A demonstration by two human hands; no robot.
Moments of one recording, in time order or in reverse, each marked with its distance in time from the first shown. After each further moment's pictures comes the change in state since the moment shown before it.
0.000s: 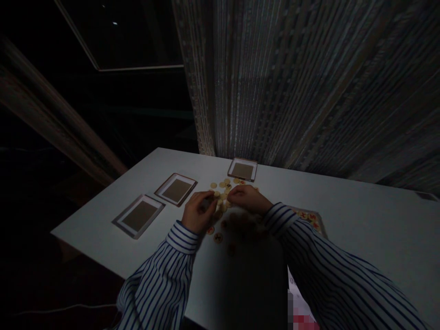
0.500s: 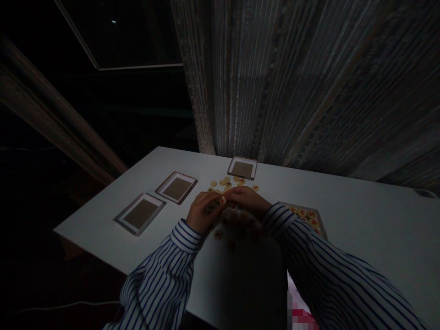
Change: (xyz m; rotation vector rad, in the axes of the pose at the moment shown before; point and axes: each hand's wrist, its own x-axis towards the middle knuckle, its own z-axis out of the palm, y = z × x) left_hand -0.002 0.009 0.002 -0.047 -0.106 0.084; right_hand -0.007 0.001 0.009 0.241 -0.127 -0.034
